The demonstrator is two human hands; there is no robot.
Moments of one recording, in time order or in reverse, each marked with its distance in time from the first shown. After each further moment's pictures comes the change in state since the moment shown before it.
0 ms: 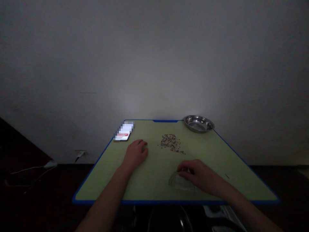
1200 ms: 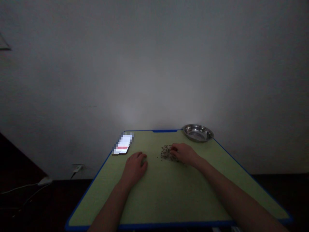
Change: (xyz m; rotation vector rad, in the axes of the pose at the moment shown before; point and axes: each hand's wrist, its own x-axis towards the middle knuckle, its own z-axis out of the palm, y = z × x) left_hand -0.001 -0.003 -0.003 -0.019 -0.026 -0.027; right_hand 0.112 0.032 -0.023 -0.421 0.196 -0.006
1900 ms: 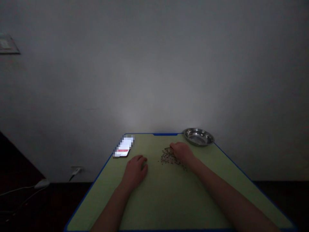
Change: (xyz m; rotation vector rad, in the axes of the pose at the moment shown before) left_hand 0.000 -0.001 0.002 -0.024 0.013 -0.003; right_hand 0.021 -0.001 0.006 -0.353 0.110 -0.039
